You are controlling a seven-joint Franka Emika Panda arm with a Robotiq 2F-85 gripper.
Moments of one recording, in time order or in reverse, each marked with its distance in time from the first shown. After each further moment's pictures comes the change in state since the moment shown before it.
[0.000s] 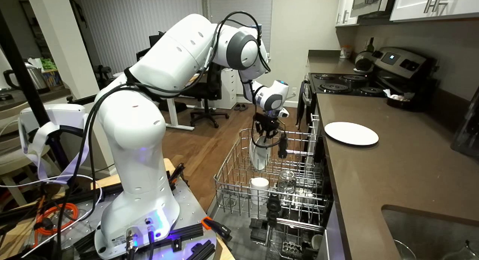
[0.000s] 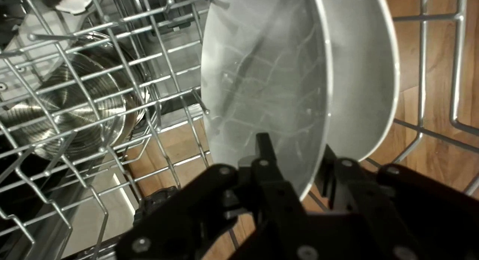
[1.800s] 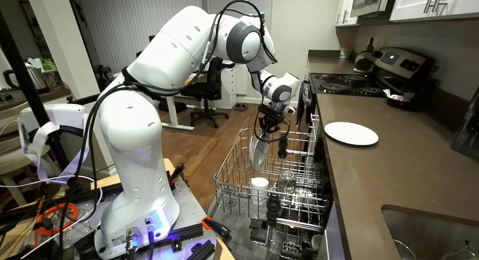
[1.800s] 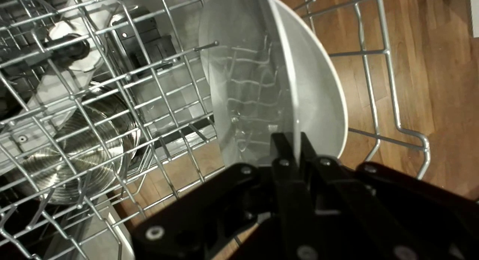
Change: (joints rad) arm -0.085 -0.078 0.032 0.003 0.057 -0.217 -0.001
